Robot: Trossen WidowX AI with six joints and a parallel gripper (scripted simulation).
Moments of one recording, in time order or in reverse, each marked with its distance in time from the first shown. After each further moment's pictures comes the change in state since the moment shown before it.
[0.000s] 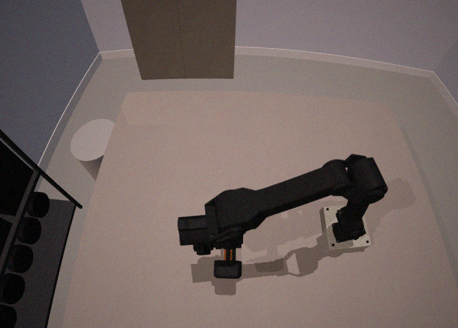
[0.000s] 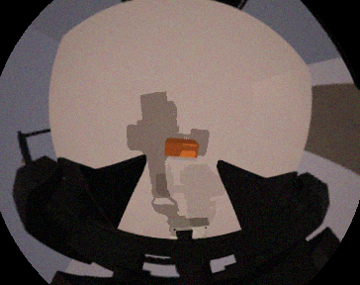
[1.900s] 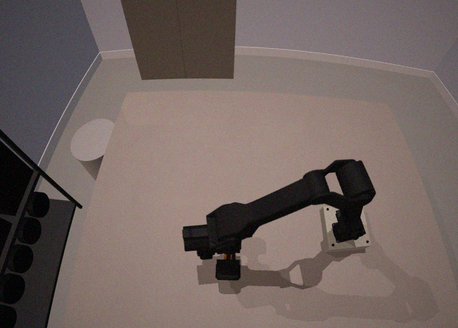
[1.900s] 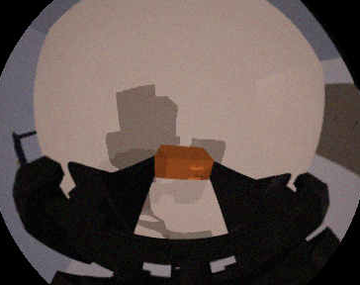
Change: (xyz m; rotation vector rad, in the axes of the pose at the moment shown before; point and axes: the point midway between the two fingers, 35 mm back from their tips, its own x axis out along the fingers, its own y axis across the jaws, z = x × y) arm 0.067 -0.002 -0.005 0.000 0.024 -0.002
